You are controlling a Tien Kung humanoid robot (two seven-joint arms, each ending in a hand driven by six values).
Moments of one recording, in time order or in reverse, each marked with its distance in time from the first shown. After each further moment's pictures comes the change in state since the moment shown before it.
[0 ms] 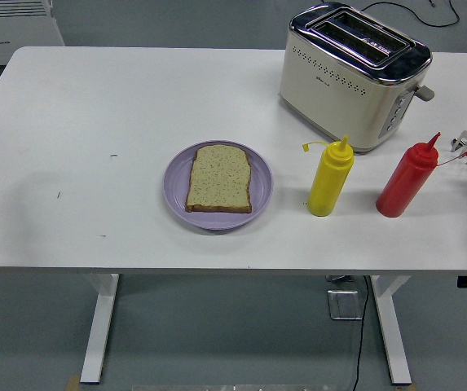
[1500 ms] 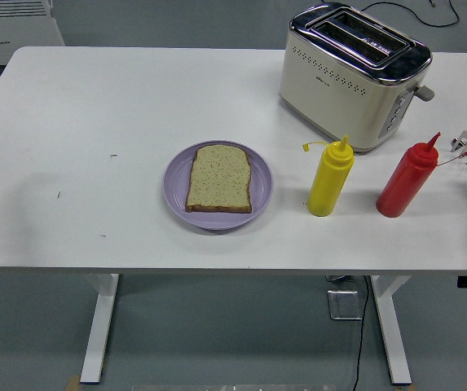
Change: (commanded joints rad) left arm 0.008 0.000 0.009 0.001 0.010 -0.003 0.002; right arm -0.001 0.012 -0.007 -0.010 0.005 -0.005 0.001
